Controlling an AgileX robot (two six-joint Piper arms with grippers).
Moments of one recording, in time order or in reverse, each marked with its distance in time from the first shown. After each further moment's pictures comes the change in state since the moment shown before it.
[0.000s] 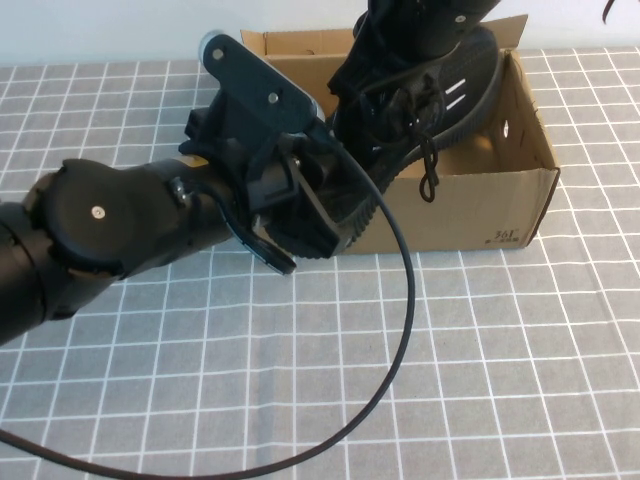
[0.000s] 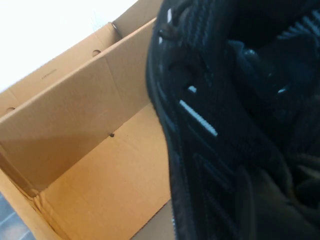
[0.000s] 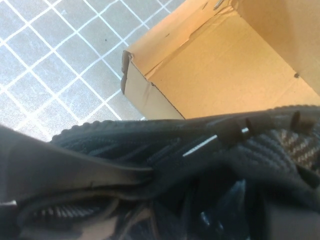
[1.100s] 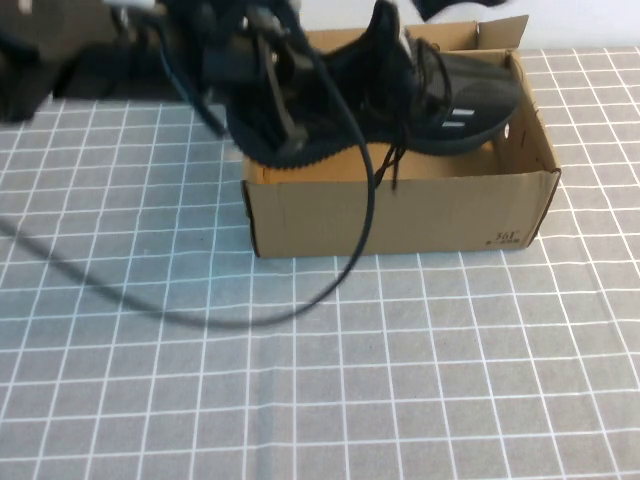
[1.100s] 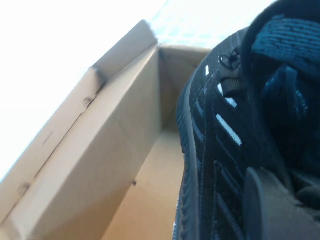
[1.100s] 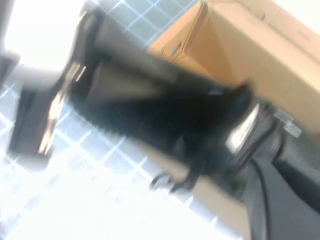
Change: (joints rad) right arm -0.002 -0.251 0.108 -0.065 -0.028 0.080; left arm 0.233 0.160 -0.438 0.045 0.523 0.234
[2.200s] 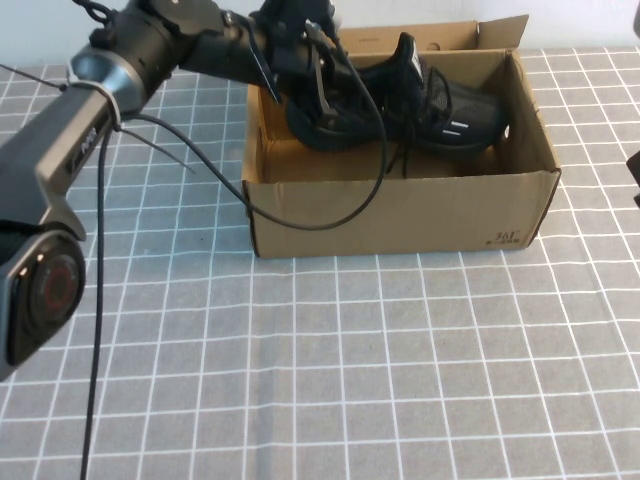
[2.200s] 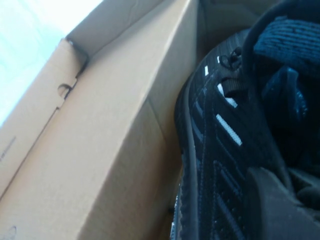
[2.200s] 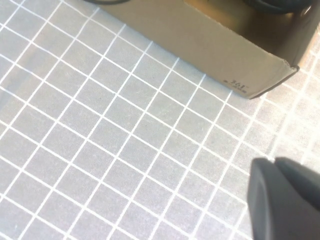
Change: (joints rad) right arm 0.000 -0.496 0.662 -0.099 -0.004 0.185; left arm 0.089 0.777 -0.829 -0.050 0.276 0.062
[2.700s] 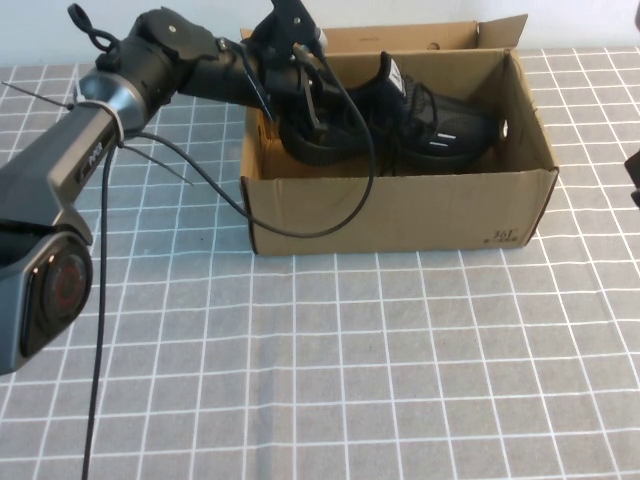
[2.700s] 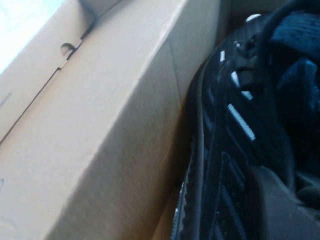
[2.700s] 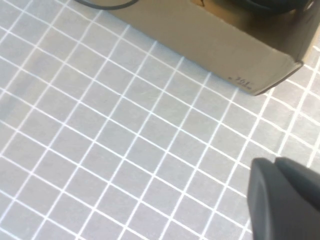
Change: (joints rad) right arm 0.000 -0.001 0.000 0.010 0.000 0.027; left arm 0.032 0.074 0.000 -0.043 -0.032 0.006
